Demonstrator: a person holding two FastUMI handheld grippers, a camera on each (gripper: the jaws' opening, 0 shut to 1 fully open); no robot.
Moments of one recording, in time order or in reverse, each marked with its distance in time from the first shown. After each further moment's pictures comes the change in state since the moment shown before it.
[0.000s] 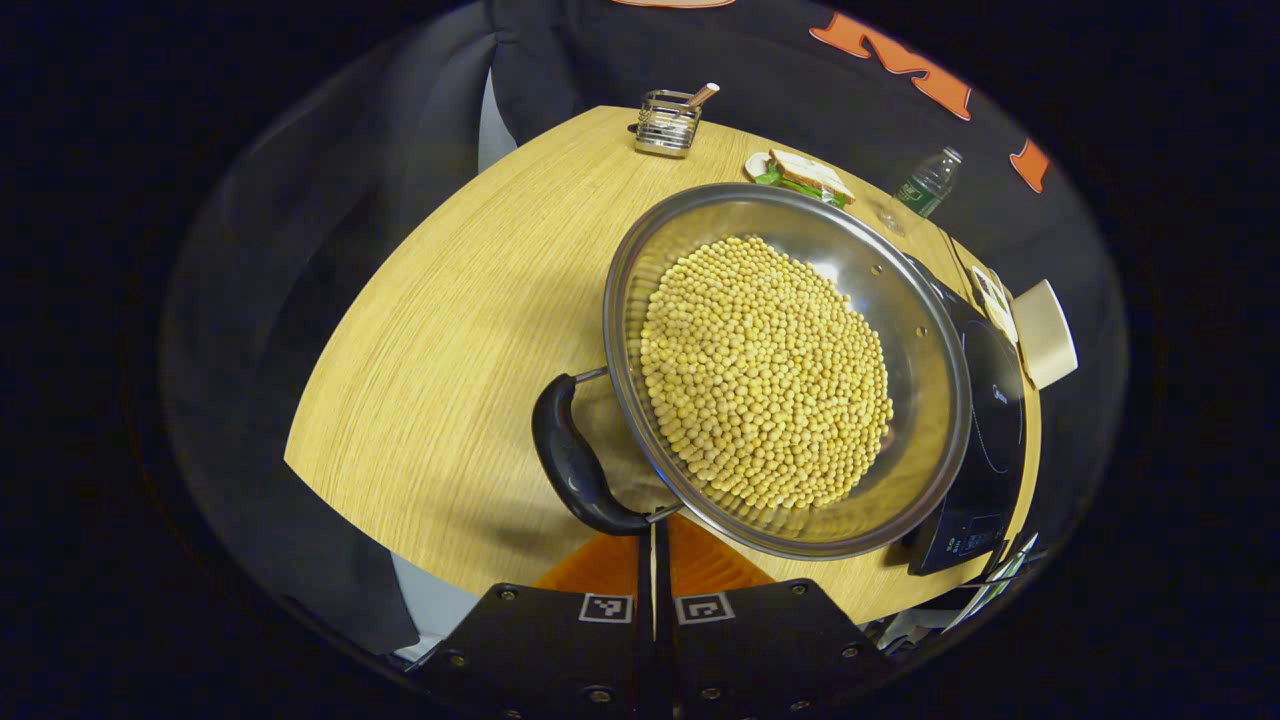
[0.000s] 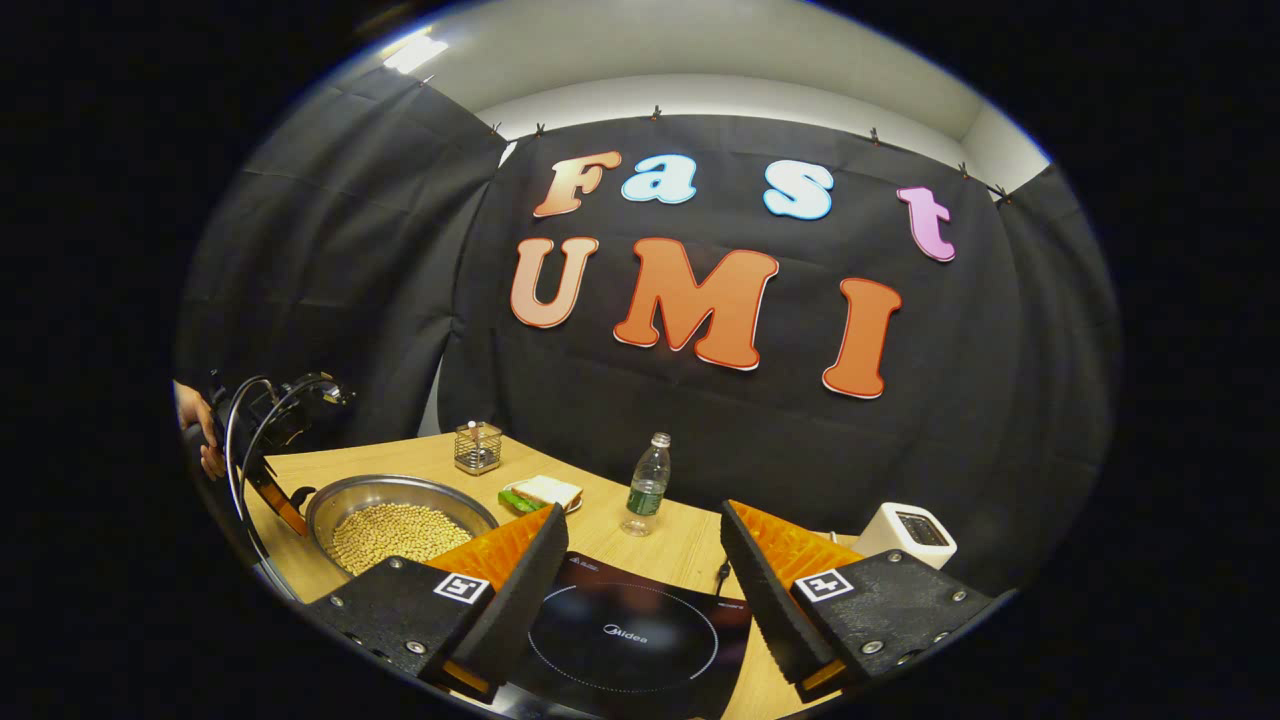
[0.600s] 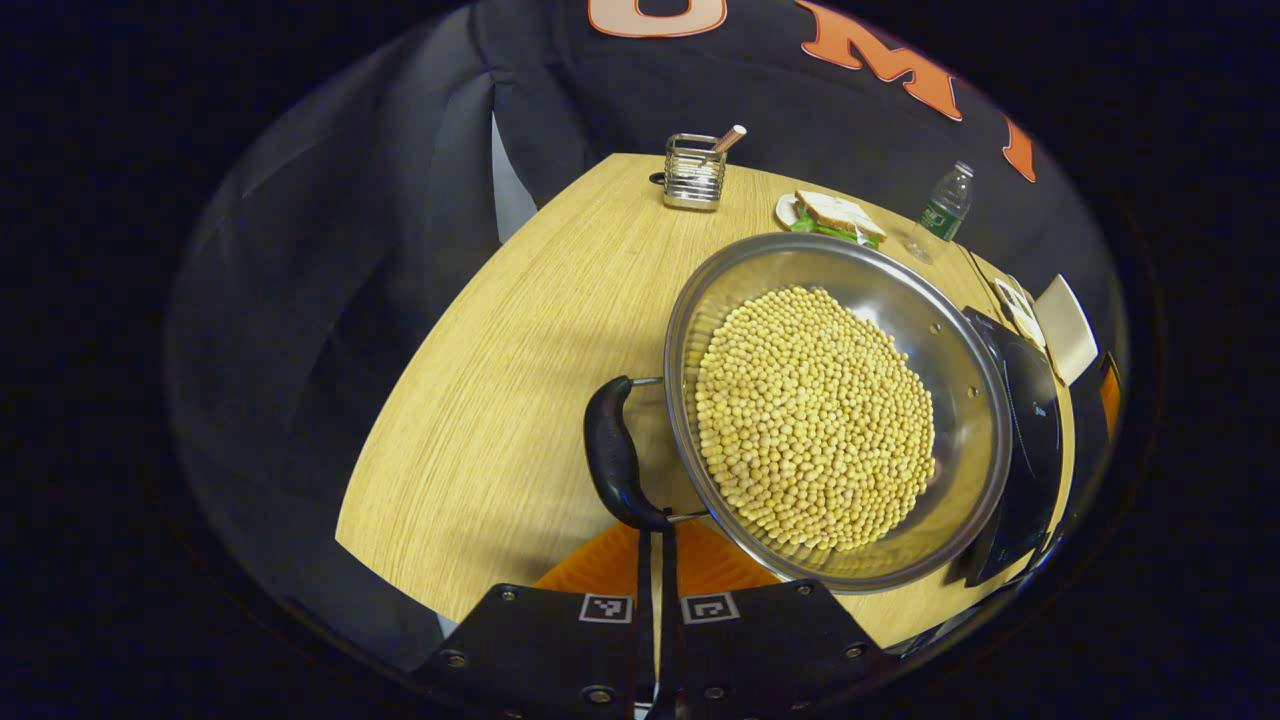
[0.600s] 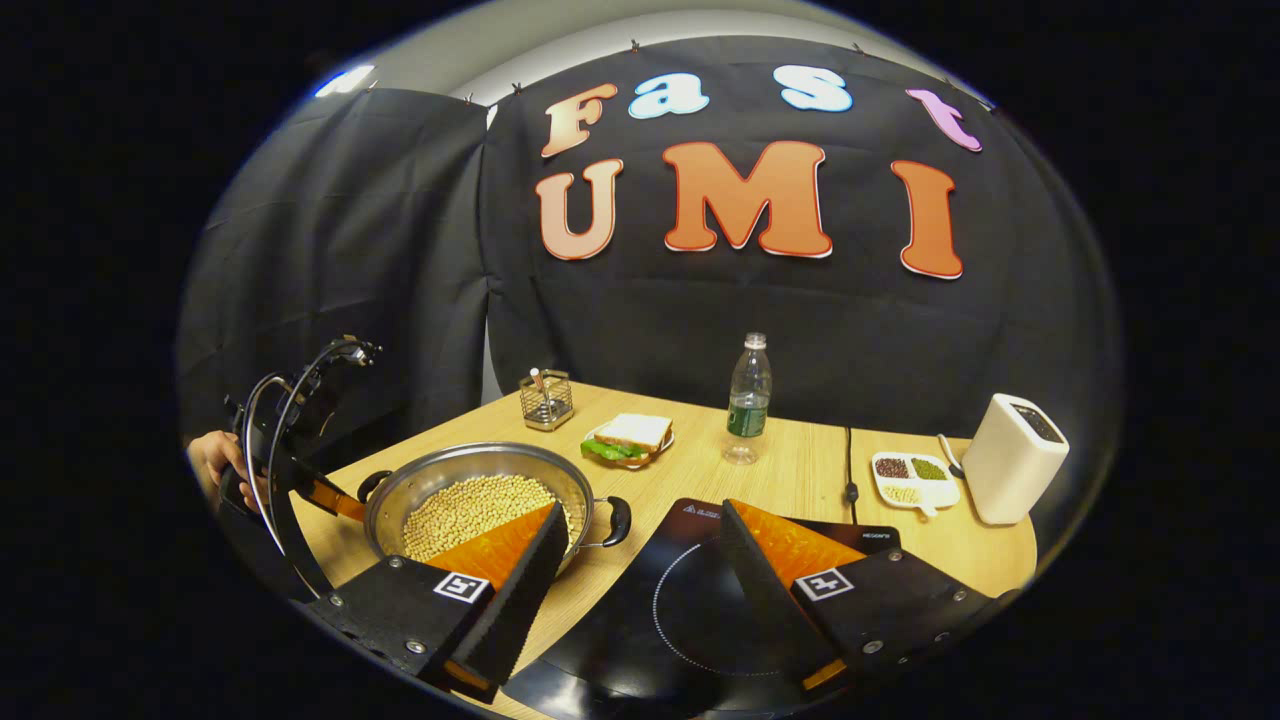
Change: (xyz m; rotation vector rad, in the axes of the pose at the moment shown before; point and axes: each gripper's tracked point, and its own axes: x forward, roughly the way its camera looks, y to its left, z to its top) left arm -0.011 0.042 0.044 0.075 -0.168 0.091; right arm 0.039 0.091 -0.073 0.191 0.262 0.156
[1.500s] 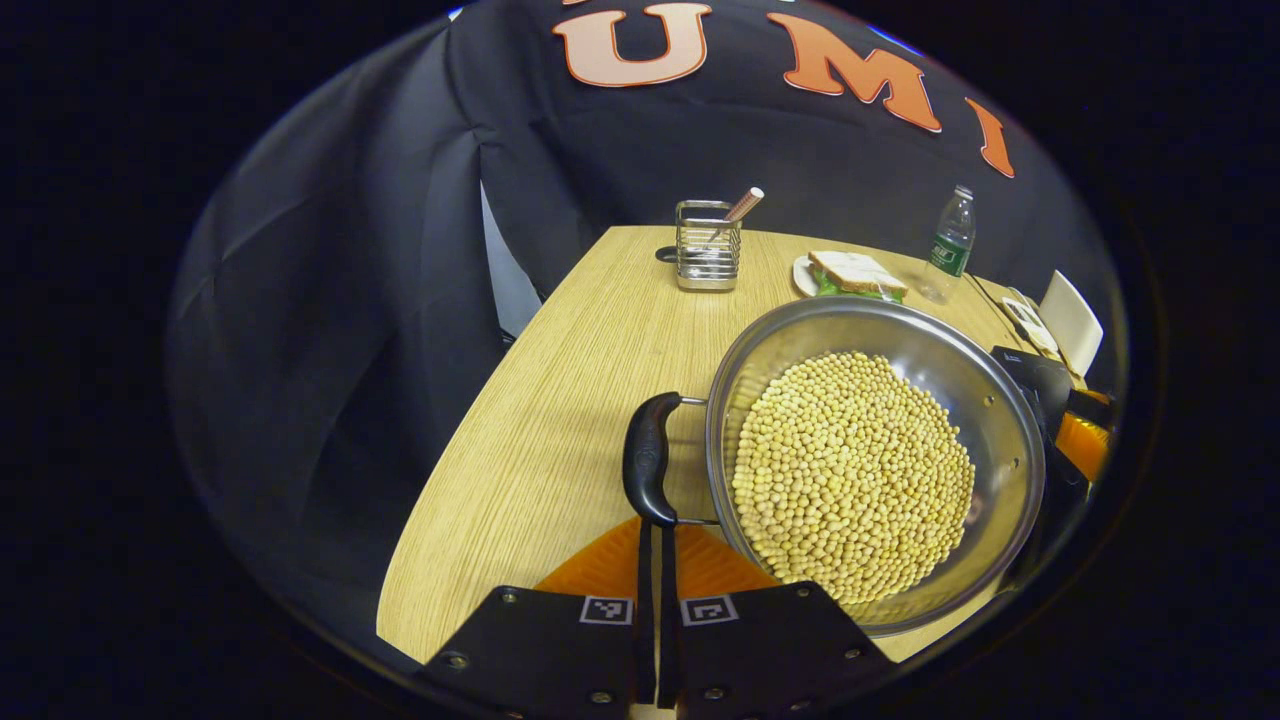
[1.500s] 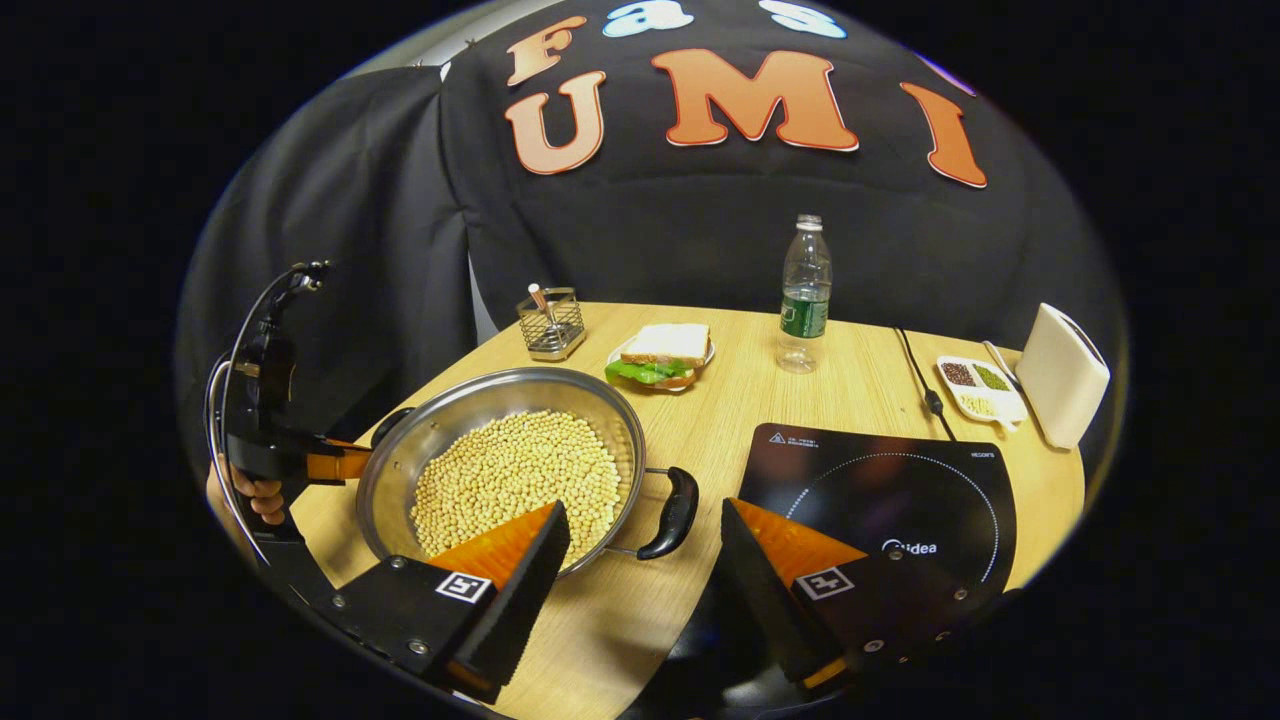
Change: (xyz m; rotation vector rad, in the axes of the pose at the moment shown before) left arm 0.019 0.036 0.056 0.086 -0.219 0.005; right arm 0.070 0.065 -0.052 0.105 0.241 -0.015
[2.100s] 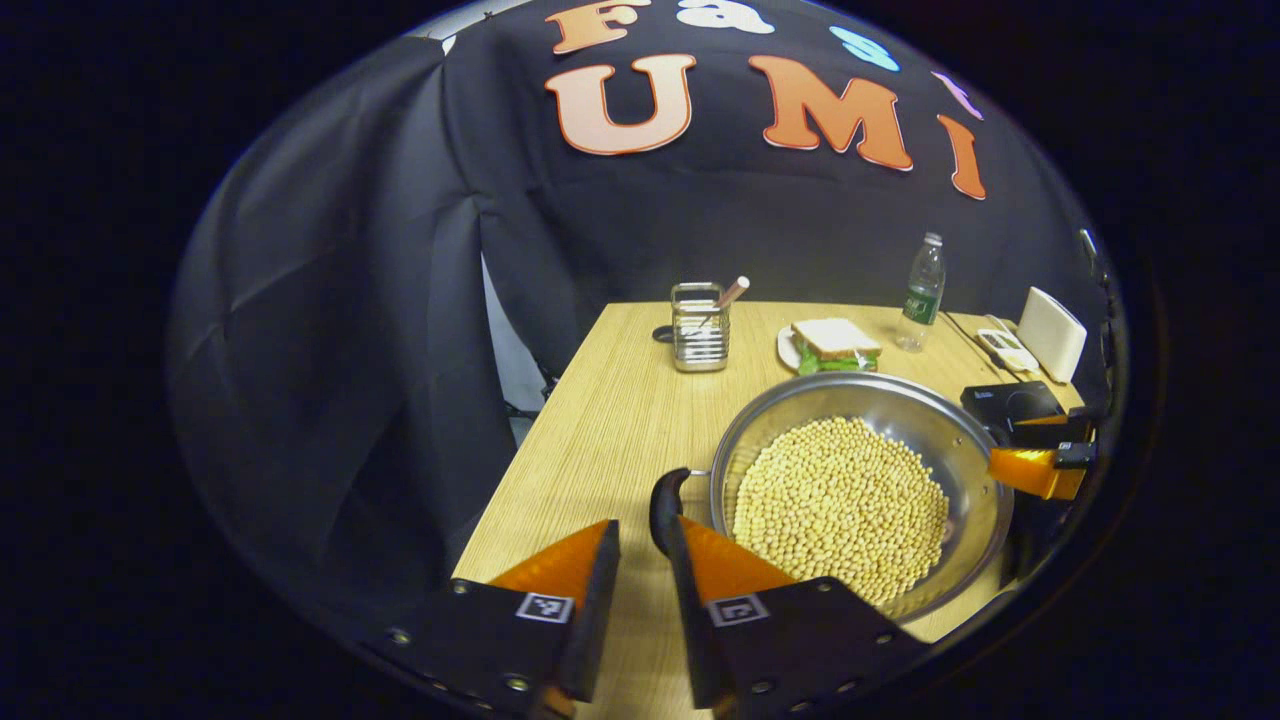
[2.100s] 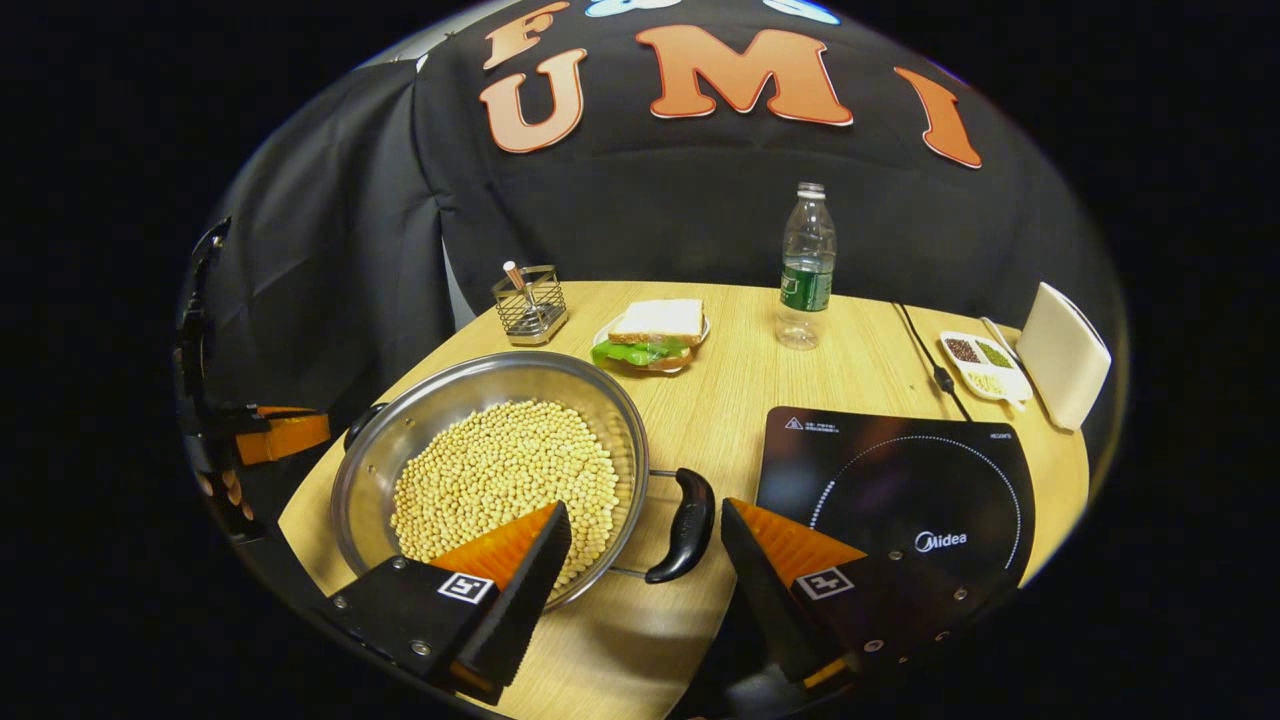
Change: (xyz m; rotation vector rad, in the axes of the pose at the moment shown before) left arm -0.032 0.002 0.065 0.041 -0.203 -0.043; right arm 0.026 0.011 -0.008 0.053 0.073 -0.044
